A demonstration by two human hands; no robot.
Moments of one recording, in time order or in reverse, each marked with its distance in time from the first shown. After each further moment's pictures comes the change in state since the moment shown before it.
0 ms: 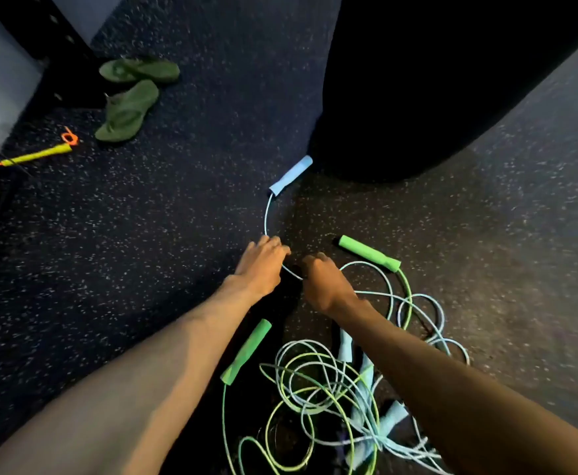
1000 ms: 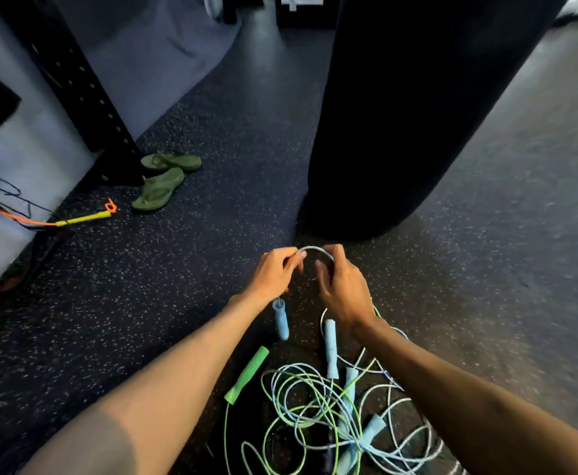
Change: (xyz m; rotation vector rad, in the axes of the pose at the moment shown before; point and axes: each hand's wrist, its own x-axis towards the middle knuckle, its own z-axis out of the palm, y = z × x) left_hand -0.072 0.057 -0.117 -0.812 0.376 -0.006; right_hand -0.116 -0.041 -0.096 0.207 0.678 -0.274
